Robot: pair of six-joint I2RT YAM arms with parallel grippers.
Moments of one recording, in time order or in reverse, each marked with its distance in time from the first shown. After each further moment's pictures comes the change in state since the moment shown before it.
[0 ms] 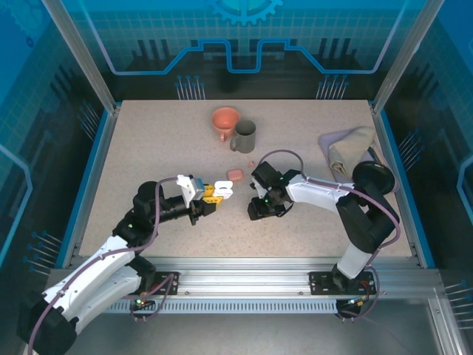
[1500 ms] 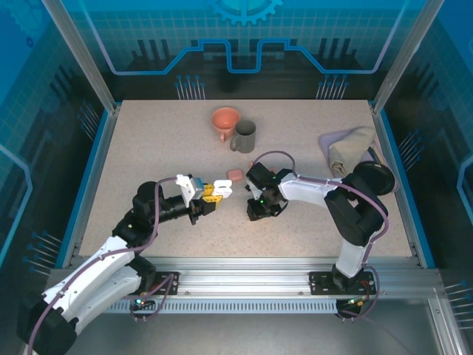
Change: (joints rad) left arm 0.000 -0.005 0.000 -0.001 -0.019 -0.006; right arm 0.019 0.089 0.050 0.000 0.001 -0.042
